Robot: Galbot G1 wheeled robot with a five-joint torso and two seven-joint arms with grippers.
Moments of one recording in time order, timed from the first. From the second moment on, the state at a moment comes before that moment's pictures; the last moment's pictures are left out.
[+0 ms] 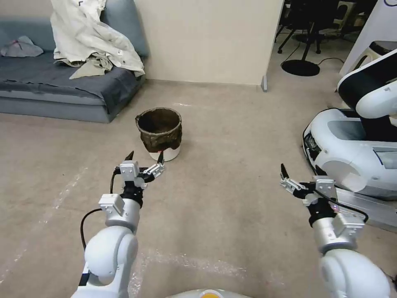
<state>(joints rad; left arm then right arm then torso) 1.46 -1.48 -0.56 -2.19 -0.19 0.23 0.00 -1.59 1.46 0.72 2.23 0.18 -0.15 -0.07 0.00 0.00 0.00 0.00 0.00</state>
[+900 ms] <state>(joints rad) 1.52 -1.50 -0.58 -2.20 -0.19 0.20 0.00 -1.57 1.44 0.70 2.15 0.25 -0.04 -0.07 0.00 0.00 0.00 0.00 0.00</state>
